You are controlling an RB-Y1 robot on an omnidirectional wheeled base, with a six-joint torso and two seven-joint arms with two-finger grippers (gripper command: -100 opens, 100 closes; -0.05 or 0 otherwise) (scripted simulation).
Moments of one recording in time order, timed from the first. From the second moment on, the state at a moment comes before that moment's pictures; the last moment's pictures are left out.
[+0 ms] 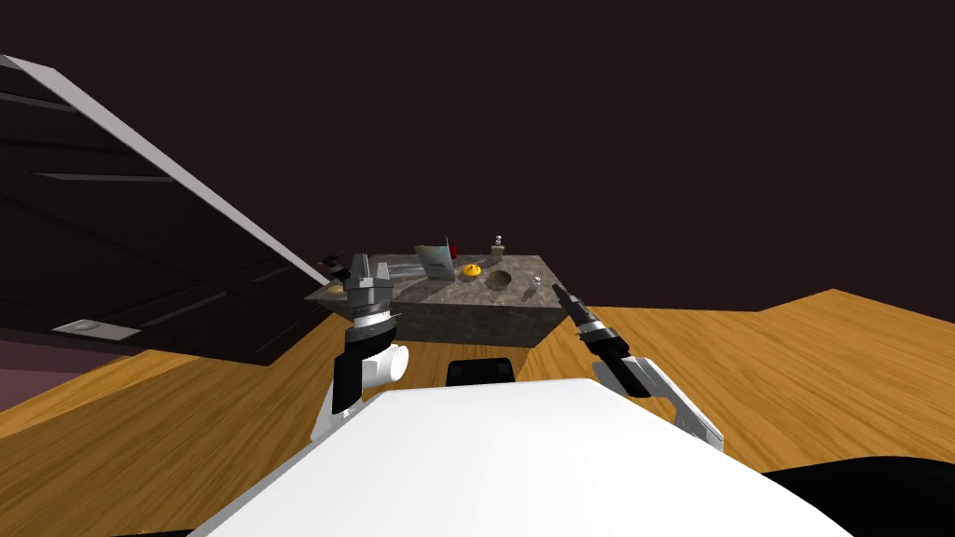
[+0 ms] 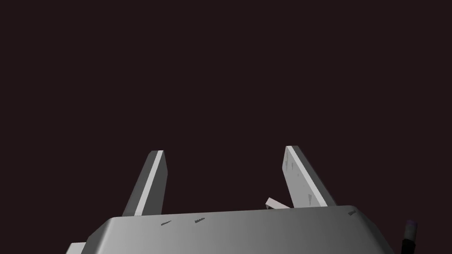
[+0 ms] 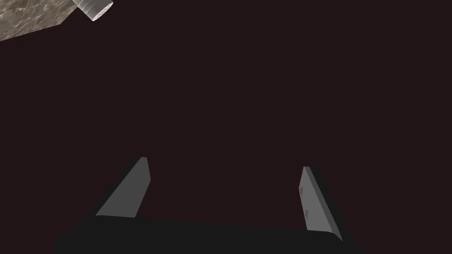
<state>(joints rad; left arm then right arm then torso) 0.47 0.01 0.01 -2.34 0.09 -0.41 -0.15 0.57 -0.39 -0.20 -2.01 0.48 -0.37 -0.05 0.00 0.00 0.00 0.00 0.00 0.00</state>
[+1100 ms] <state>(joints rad) 0.47 0.01 0.01 -2.34 0.09 -0.41 -0.15 0.65 -0.67 -0.31 -1.82 0.77 -0.35 0.05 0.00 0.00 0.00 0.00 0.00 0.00</state>
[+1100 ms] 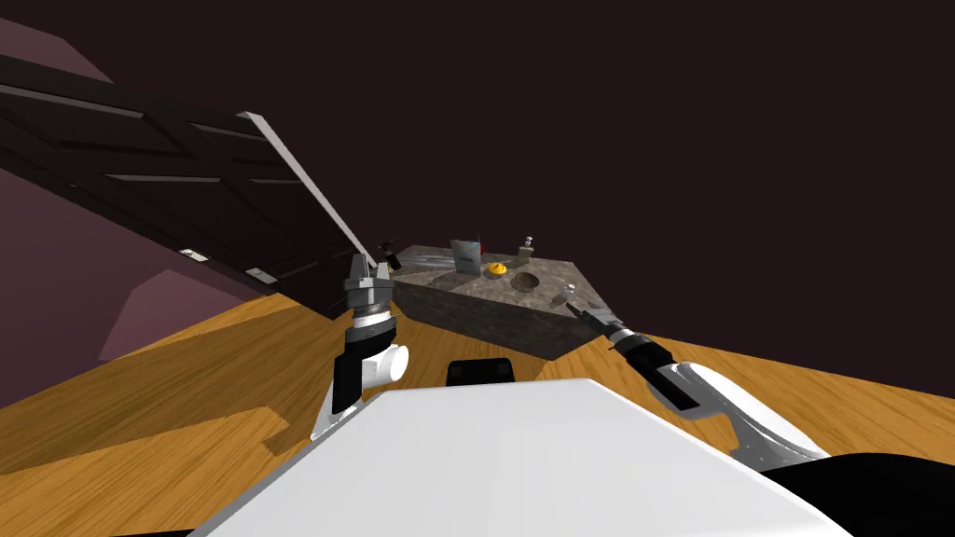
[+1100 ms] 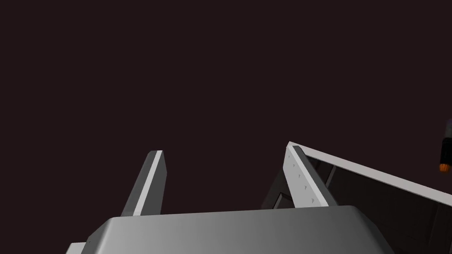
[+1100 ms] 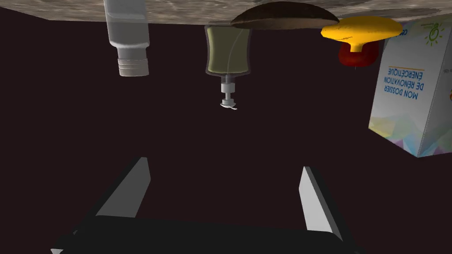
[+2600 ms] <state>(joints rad) 0.47 0.01 0.01 -2.34 0.09 -0.41 -0.15 0.78 -1.04 -0.32 -1.56 1.08 -0.29 0.19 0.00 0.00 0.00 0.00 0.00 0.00</state>
